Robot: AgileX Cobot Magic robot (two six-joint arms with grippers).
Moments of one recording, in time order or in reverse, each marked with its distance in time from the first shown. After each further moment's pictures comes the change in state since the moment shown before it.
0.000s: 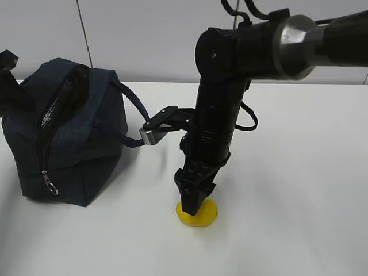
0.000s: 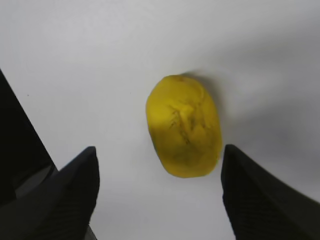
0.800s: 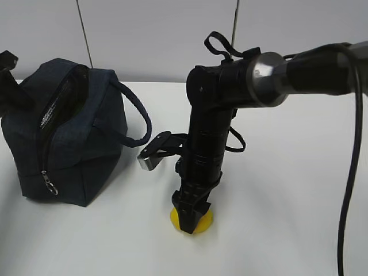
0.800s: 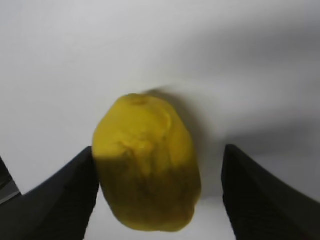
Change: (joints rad) left arm 0.000 0.000 0.000 0.007 -0.002 0.000; right arm 0.006 0.122 0.000 0.021 -0.065 -0.082
